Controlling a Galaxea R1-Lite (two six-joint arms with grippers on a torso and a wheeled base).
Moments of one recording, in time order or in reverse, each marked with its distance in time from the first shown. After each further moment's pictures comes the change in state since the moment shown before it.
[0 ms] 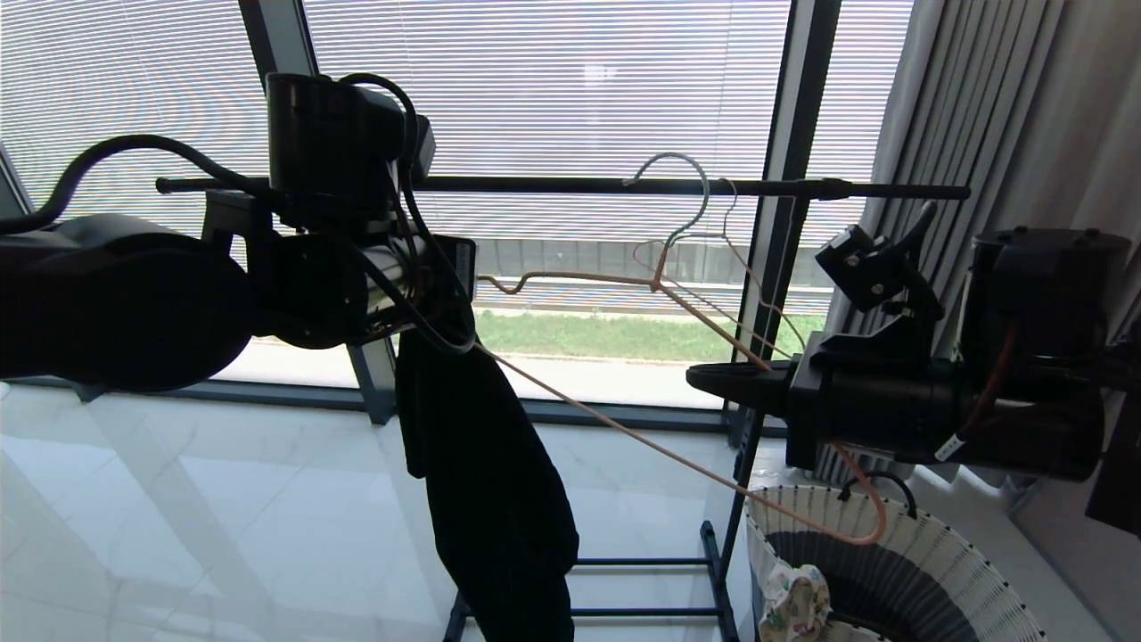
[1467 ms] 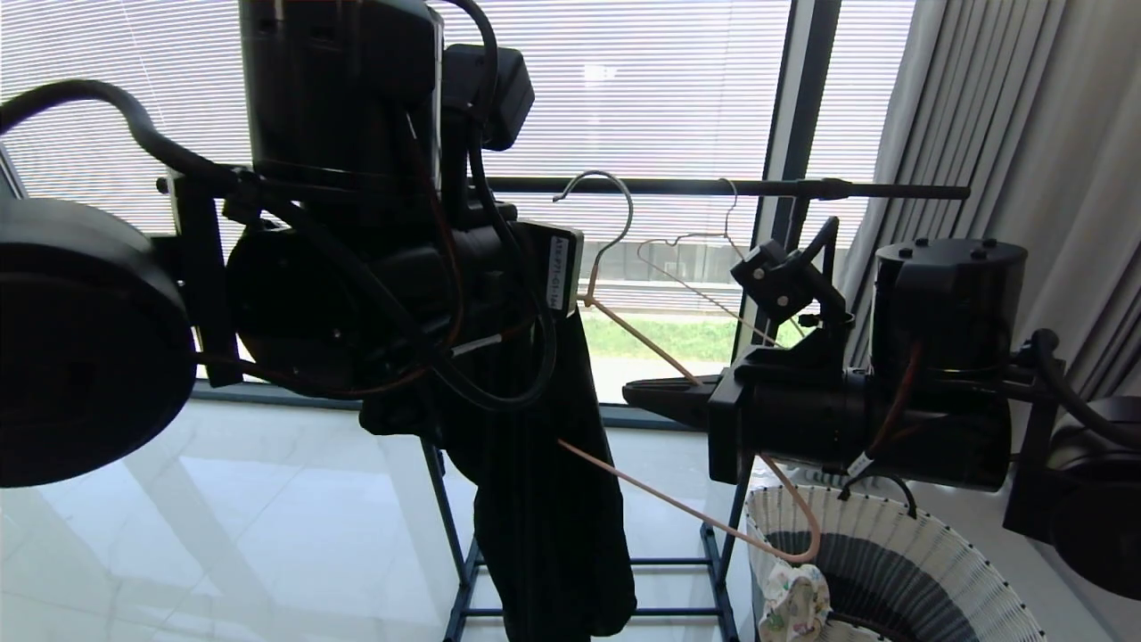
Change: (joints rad) left arm -0.278 -0.073 -0.008 0.001 -0.077 0.000; right arm 0.123 0.100 -0.081 -0.003 -0.079 0.053
